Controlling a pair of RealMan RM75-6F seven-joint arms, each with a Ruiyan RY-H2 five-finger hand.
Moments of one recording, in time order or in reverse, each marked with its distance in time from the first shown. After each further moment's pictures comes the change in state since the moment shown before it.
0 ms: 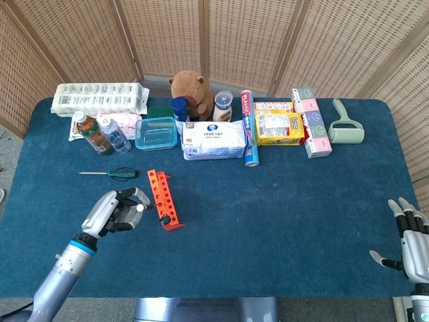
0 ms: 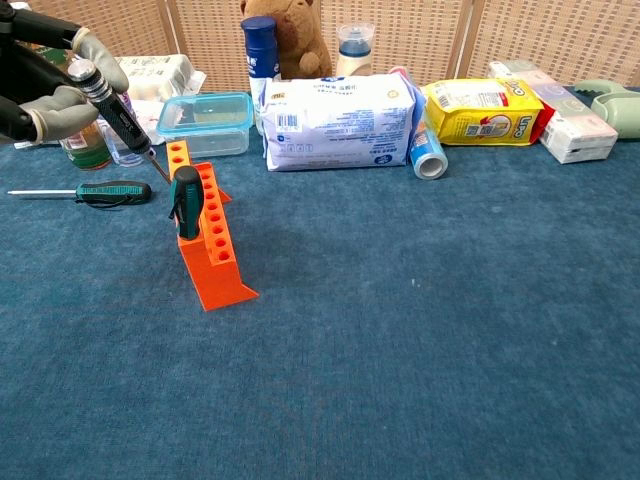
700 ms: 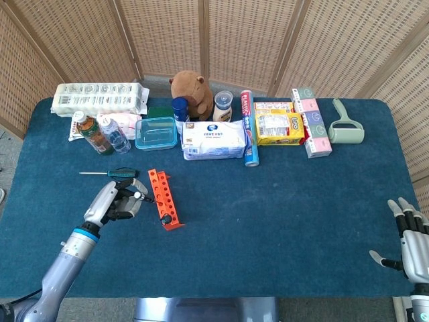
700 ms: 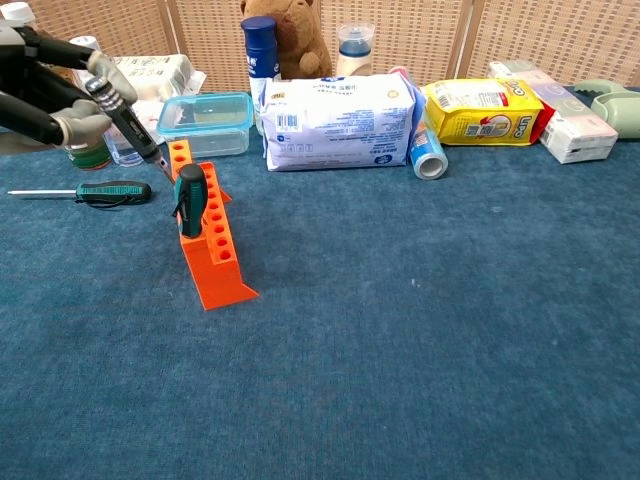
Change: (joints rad) left arm -0.052 -0.049 -0.056 0.094 -0.161 -0.059 -0.007; right arm 0.001 0.000 -0.001 -0.003 0.001 -0.001 -0.003
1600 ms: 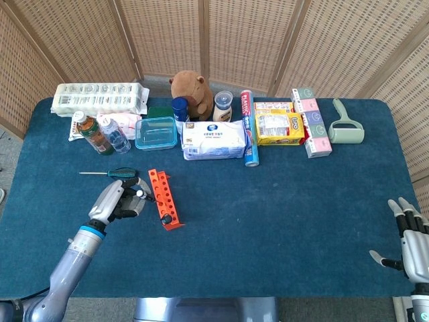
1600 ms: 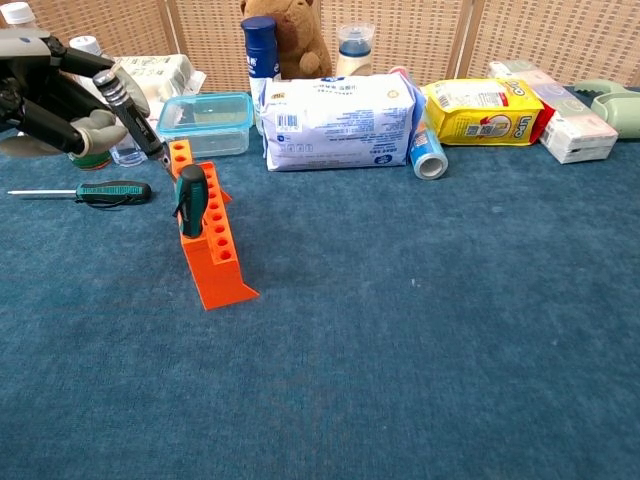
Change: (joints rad) left arm -0.042 -0.031 -0.011 -0.019 -0.097 0.026 0.163; right arm 0.001 0.004 0.002 0.000 0.003 -0.003 0.009
